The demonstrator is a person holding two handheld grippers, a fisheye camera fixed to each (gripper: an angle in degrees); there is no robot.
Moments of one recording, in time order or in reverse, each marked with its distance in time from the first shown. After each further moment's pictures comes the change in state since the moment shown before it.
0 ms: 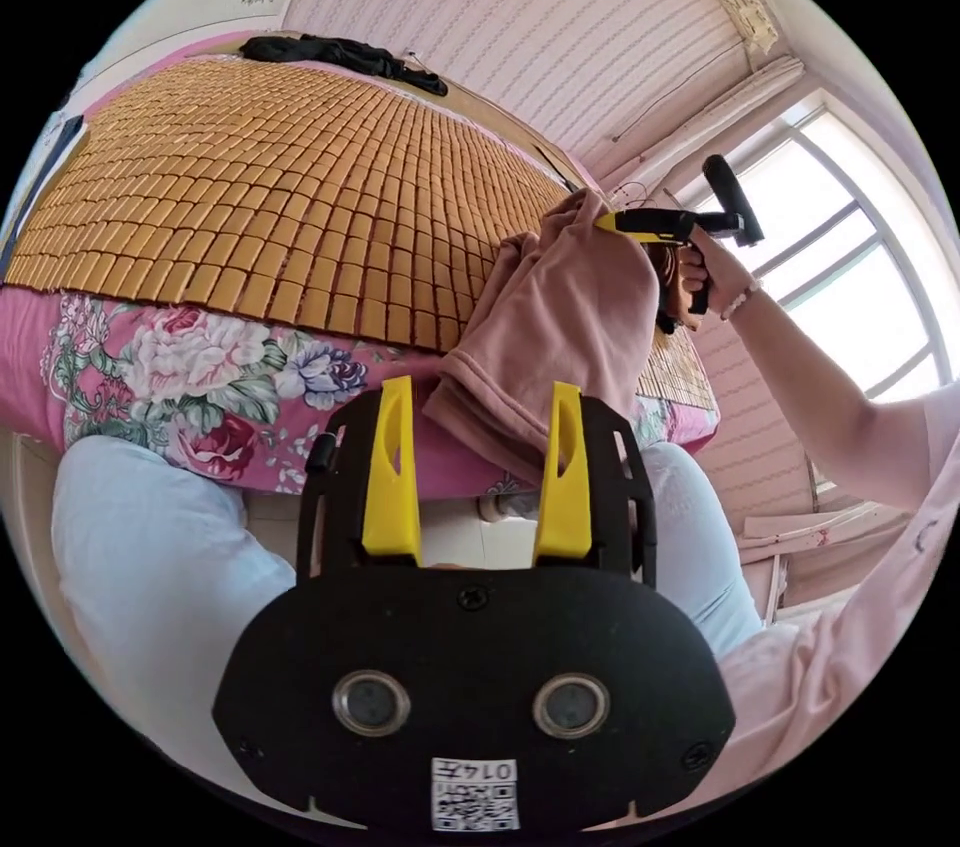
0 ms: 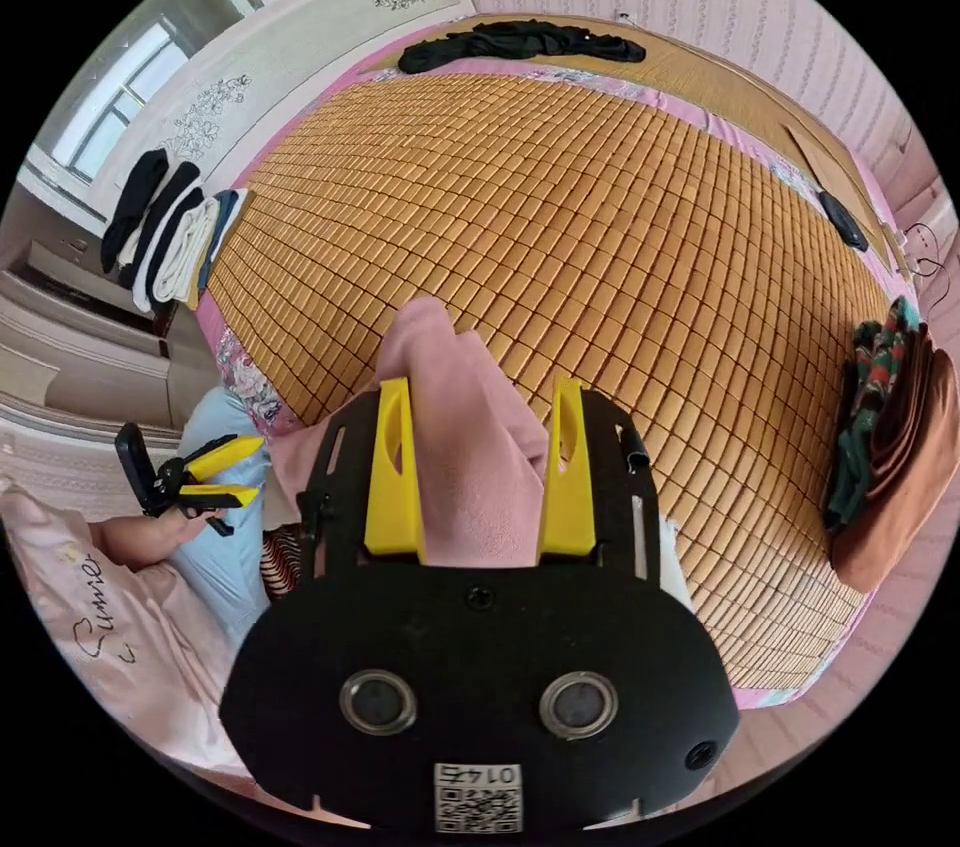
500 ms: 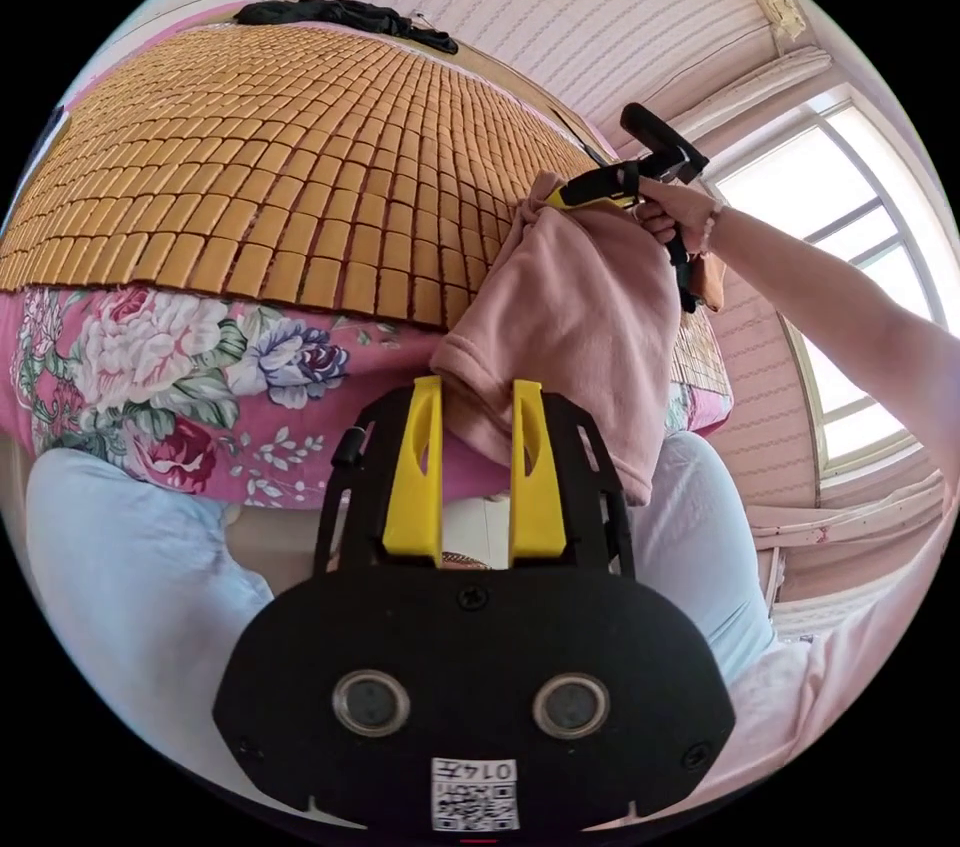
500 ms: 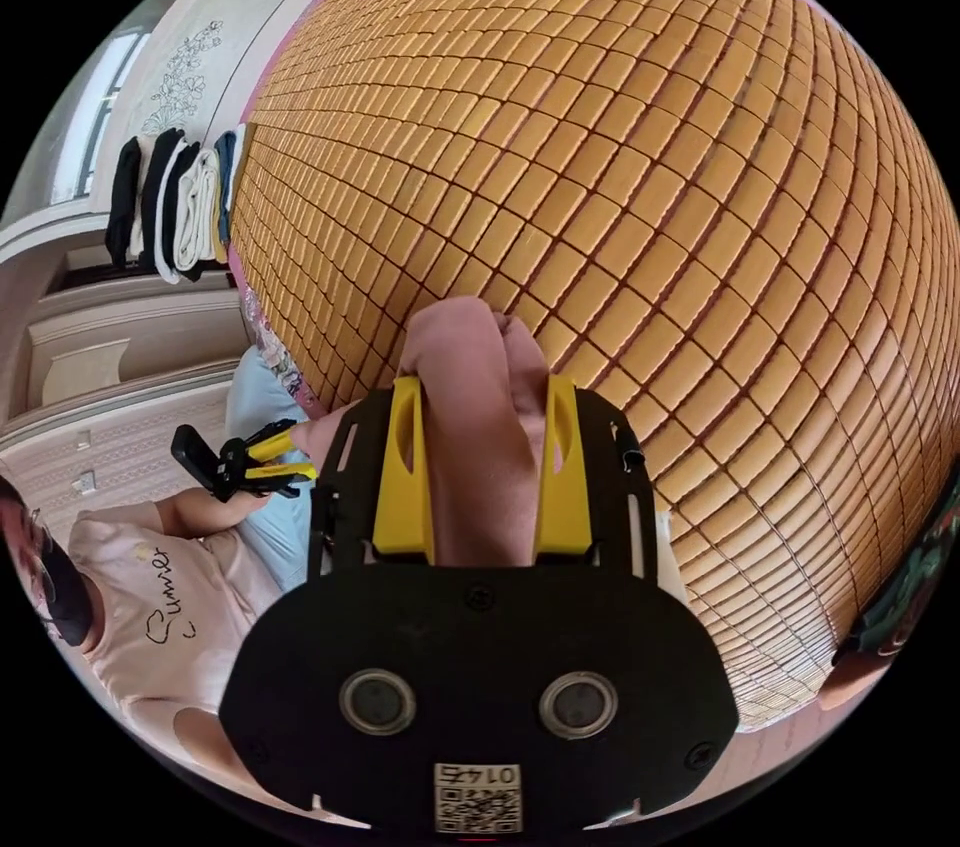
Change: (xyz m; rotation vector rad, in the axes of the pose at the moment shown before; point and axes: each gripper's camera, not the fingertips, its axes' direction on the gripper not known) left arm -0.026 -0.013 0.038 -0.108 -0.012 -0.018; right arm -0.009 -0.115 0.061 -0.392 -0.241 -0.029
